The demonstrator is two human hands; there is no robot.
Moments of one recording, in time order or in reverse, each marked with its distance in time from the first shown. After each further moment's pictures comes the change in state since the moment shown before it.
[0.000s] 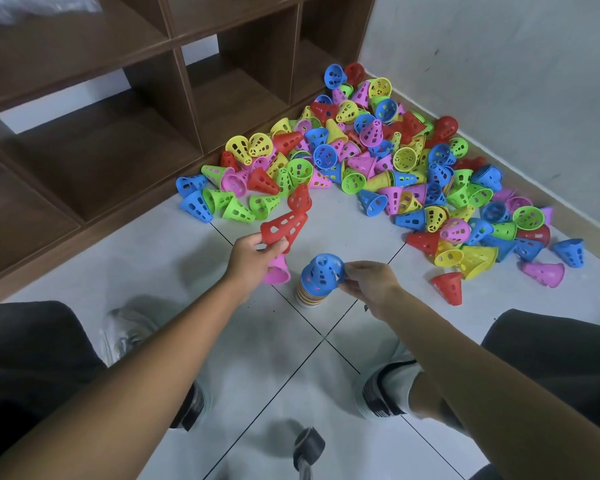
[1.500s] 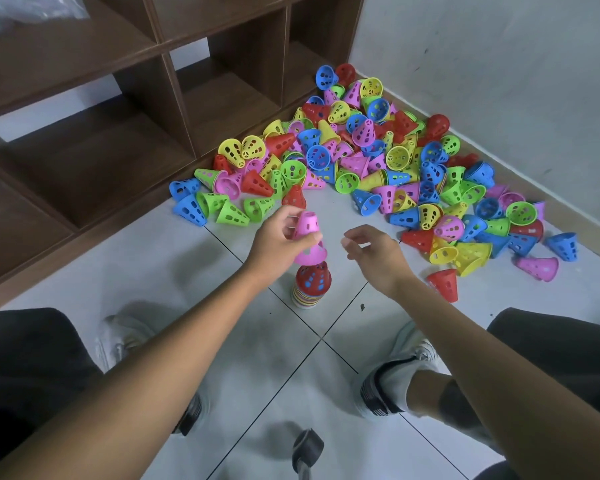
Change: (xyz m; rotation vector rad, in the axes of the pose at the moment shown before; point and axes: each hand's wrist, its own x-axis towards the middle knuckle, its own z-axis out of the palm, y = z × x) left_hand -0.007 0.047 0.038 0.075 -0.185 0.261; right_hand -0.011 -0.036 -0.021 -0.668 0.024 -0.592
